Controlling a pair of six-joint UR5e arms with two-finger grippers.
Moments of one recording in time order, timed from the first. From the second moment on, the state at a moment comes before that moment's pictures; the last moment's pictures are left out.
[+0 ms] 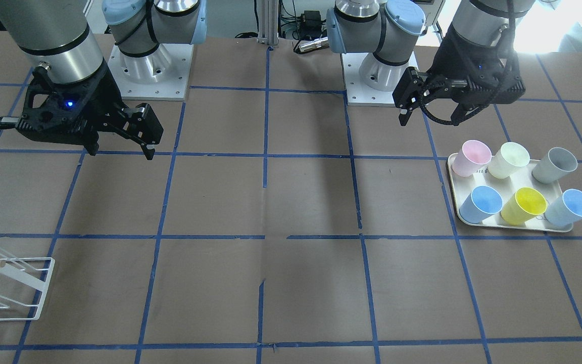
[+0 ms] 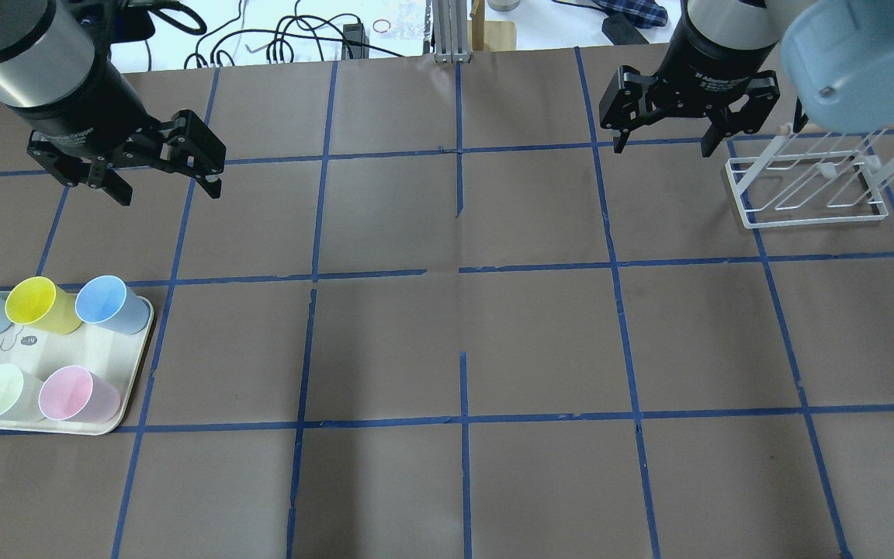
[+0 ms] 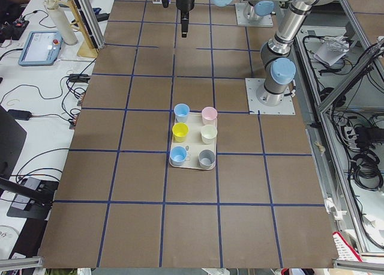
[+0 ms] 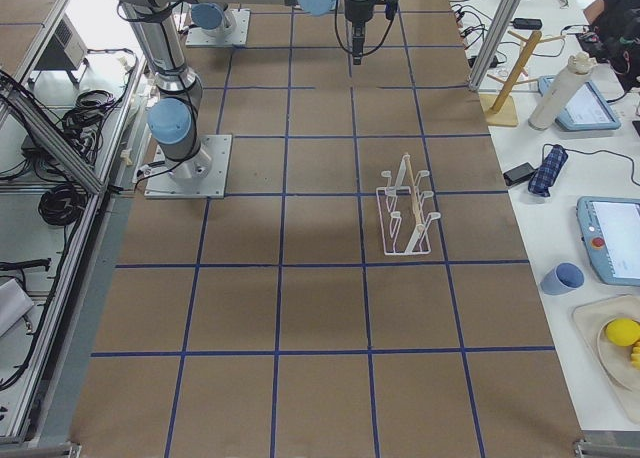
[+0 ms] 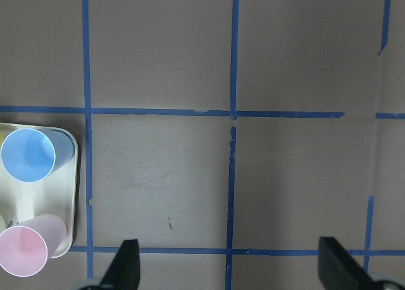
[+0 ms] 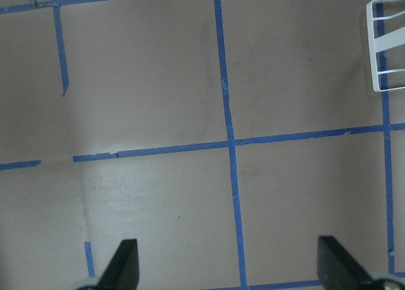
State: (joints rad) left arm -1.49 -1.50 -1.61 -1.57 1.56 0.04; right arm 1.59 -1.51 1.54 -1.67 -1.55 0.11
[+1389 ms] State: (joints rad) left arm -0.84 -1.54 -1.97 -1.36 1.57 0.98; right arm 1.59 -1.50 1.54 -1.68 -1.55 0.11
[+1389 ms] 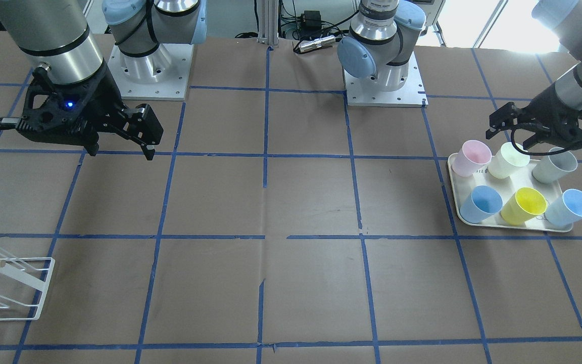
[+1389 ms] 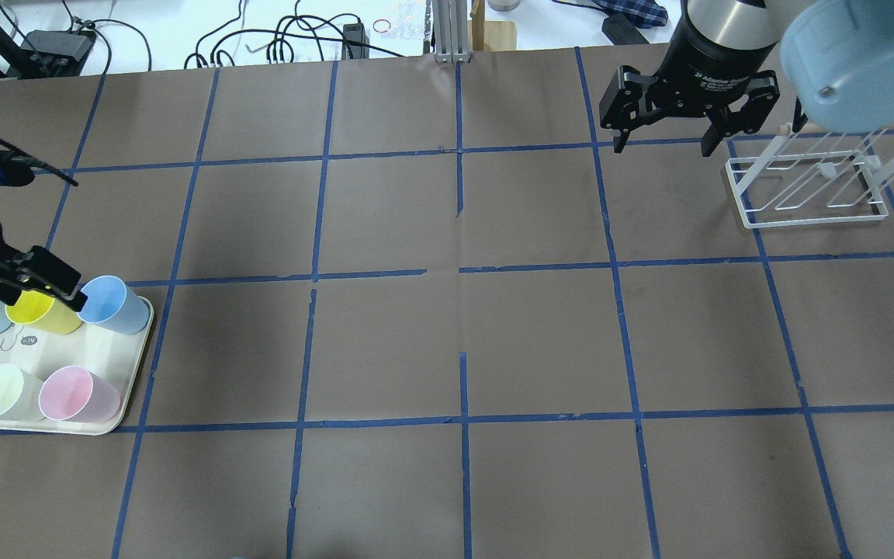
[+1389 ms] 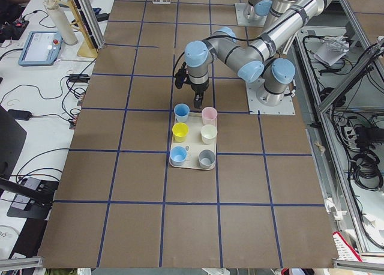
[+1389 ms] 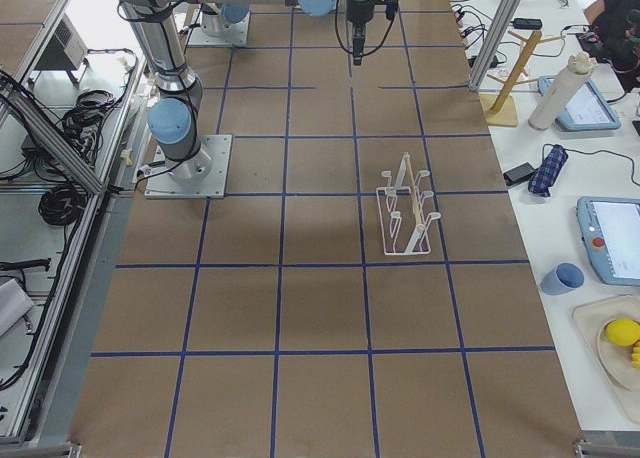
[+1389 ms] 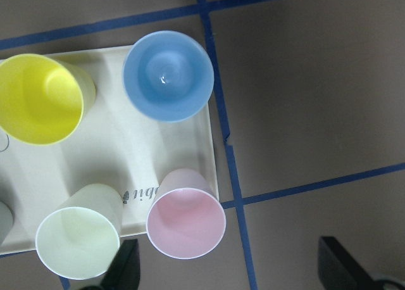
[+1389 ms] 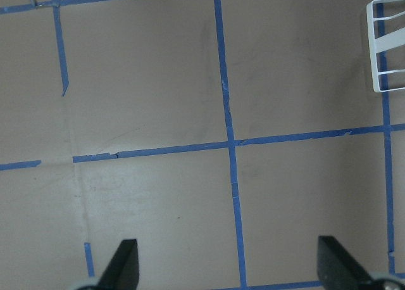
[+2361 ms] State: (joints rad) left arm -0.81 -1.60 -2.14 -1.07 1.58 1.42; right arm 1.59 -1.51 1.54 -1.68 -1.55 0.11
